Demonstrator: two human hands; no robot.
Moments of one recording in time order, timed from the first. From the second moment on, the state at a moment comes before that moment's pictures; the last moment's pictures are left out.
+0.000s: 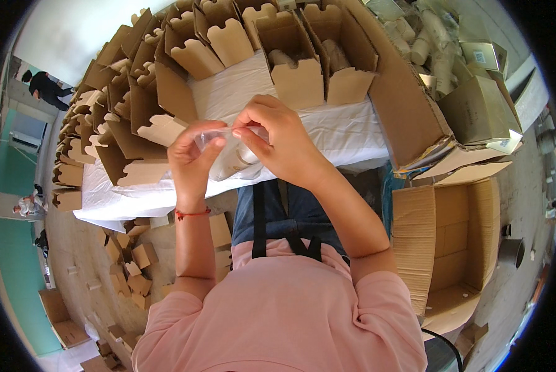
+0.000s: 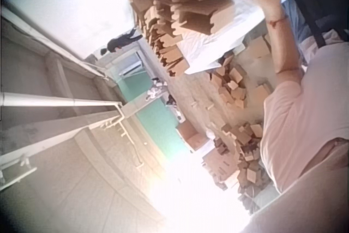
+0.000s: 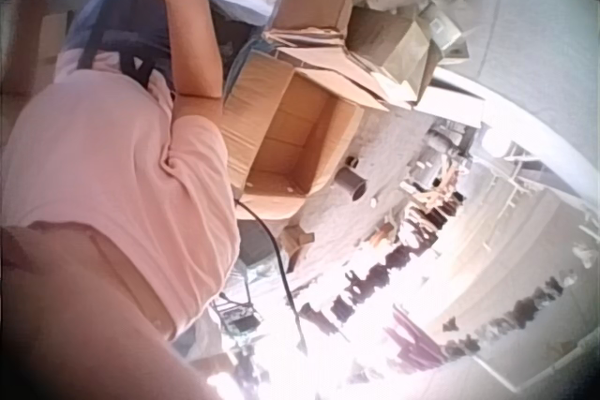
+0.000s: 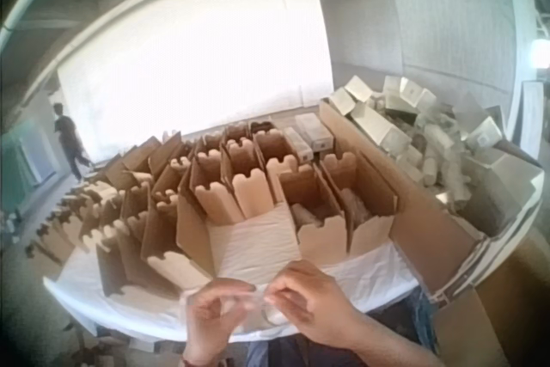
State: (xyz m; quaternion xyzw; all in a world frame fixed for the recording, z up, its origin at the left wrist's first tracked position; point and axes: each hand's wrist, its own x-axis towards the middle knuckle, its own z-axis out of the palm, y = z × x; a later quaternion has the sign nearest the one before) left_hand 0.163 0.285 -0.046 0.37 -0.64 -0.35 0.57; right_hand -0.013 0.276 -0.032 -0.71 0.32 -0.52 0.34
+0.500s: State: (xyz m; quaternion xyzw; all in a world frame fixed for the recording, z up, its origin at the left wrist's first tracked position) left_hand 0.170 0.288 -0.042 0.39 -0.57 -0.33 0.64; right_hand -0.031 0.268 -0.028 -0.73 0.29 -0.55 0.29
